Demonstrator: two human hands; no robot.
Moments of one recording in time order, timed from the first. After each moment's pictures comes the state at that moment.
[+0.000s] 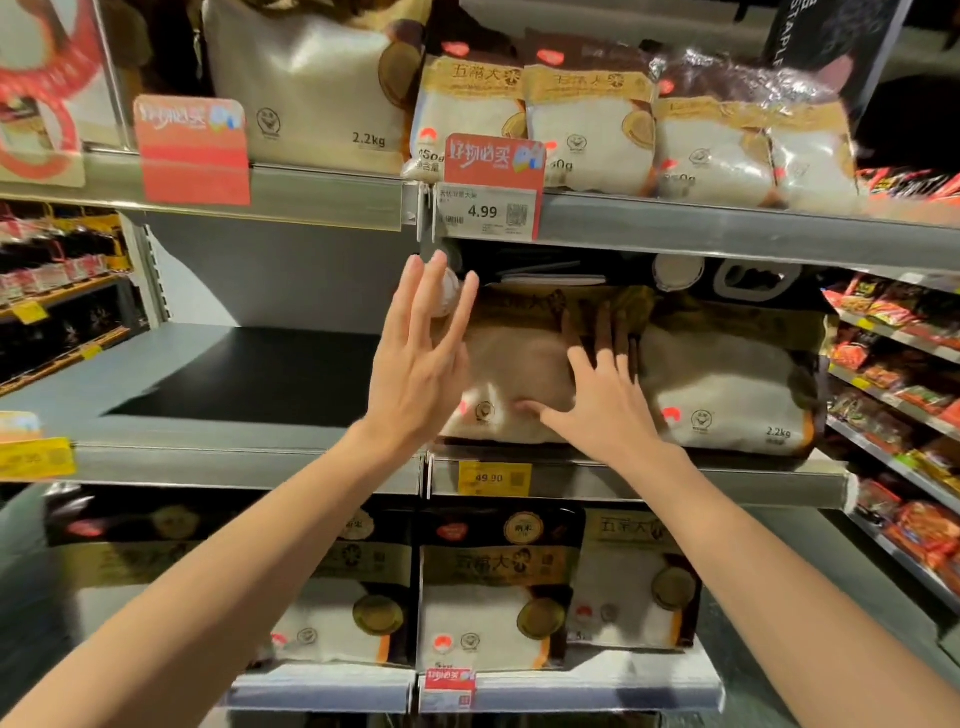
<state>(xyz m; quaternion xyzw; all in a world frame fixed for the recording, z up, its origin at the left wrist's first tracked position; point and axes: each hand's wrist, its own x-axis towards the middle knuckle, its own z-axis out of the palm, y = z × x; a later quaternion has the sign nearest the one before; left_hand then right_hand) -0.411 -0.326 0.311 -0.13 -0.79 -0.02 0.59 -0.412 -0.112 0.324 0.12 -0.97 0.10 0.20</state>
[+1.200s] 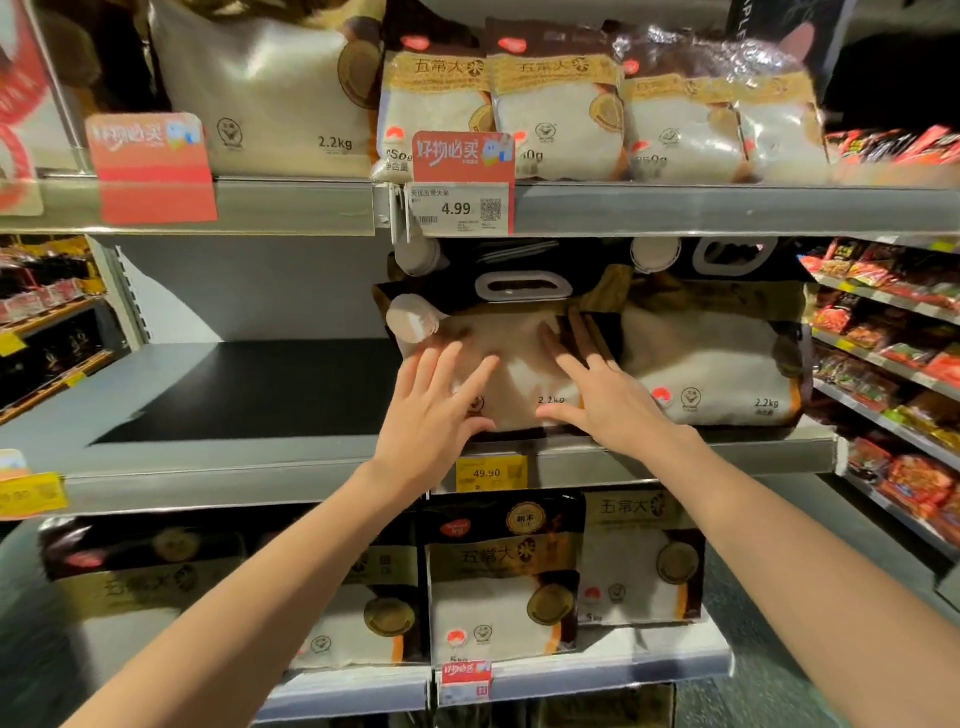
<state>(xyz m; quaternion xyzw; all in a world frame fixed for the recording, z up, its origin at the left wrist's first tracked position) -0.413 -0.318 0.265 -0.17 -0.87 0.05 0.46 -0.426 -0.087 0.317 0.17 -0.97 0.08 0.14</state>
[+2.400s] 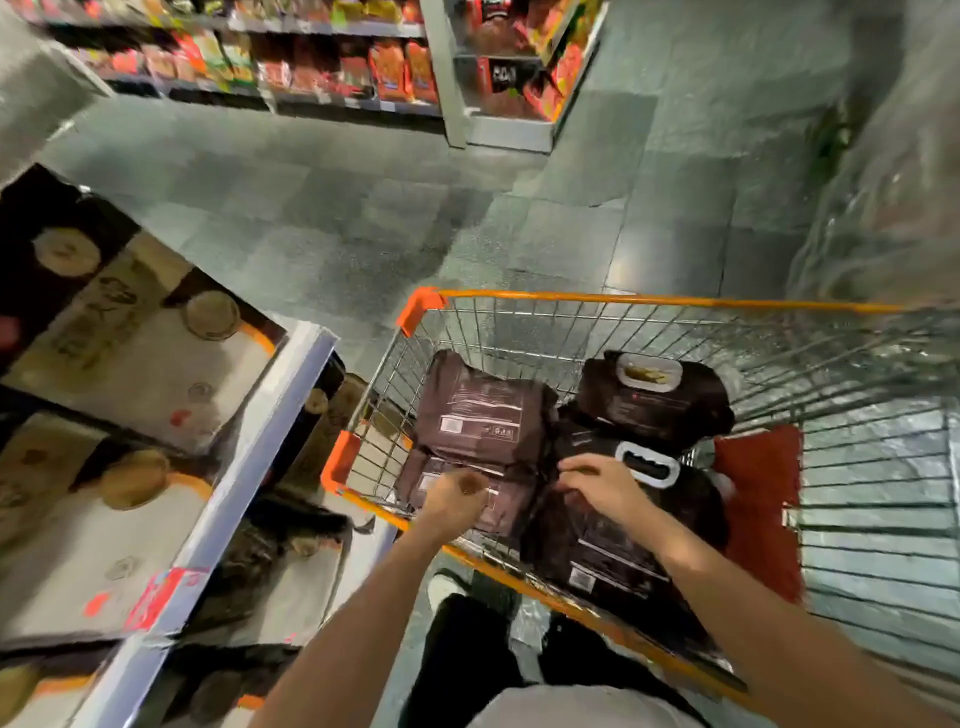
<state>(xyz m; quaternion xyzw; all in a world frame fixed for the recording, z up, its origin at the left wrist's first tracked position) -0.148 0.004 -0.088 -0.29 -0.83 -0.19 -0.43 0.032 0.128 -0.093 -0.56 -0.53 0.64 0.01</state>
